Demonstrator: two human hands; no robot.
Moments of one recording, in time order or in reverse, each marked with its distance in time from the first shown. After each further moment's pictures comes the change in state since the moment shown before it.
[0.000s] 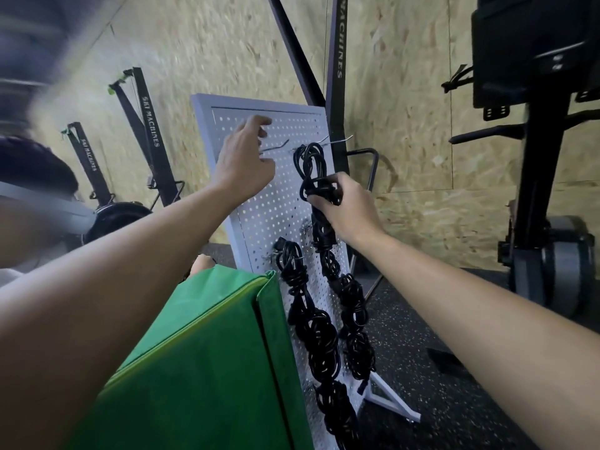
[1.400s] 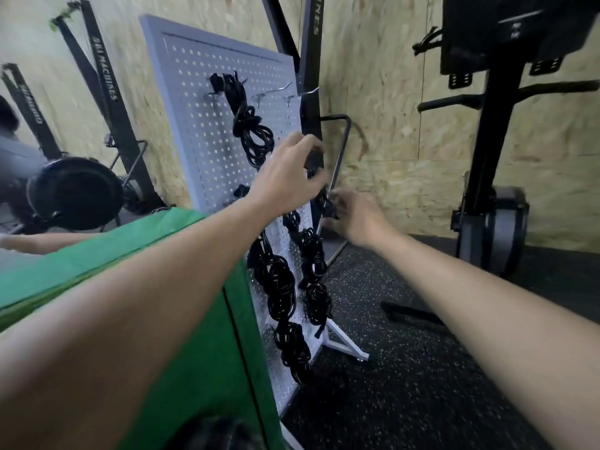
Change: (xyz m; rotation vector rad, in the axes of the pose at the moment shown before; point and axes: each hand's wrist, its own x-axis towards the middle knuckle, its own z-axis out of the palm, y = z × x) left_hand -0.095 0.081 0.087 -0.167 -0.178 0.158; right_hand -0.080 0.067 -0.061 -0.413 -0.308 0.171
